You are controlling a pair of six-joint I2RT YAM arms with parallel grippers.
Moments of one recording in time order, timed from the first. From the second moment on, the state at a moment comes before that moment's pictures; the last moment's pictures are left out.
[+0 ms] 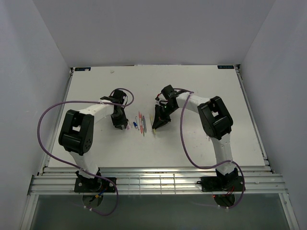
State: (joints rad) left arm -0.32 1.79 1.12 -0.67 -0.06 -0.60; right arm 0.58 2.17 1.53 -0.64 -0.71 0.47
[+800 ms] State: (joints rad) left arm -0.32 1.78 1.12 -0.67 -0.04 -0.59; right arm 0.60 2.22 1.61 -0.66 -0.71 0.46
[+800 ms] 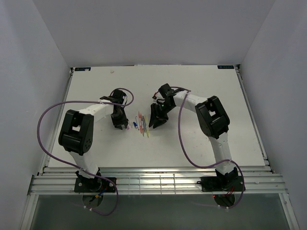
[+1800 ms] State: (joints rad) left arm -0.32 1.48 1.16 -0.76 0.16 -0.68; right arm 0.02 1.86 1.38 -0.87 -0.21 0.29
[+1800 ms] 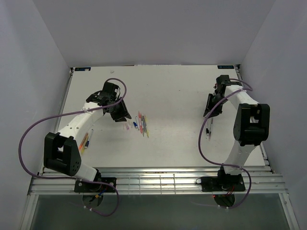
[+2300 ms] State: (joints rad) left arm -0.32 1.48 1.16 -0.76 0.19 -0.69; right arm 0.02 1.87 1.30 -0.86 -0.13 0.26
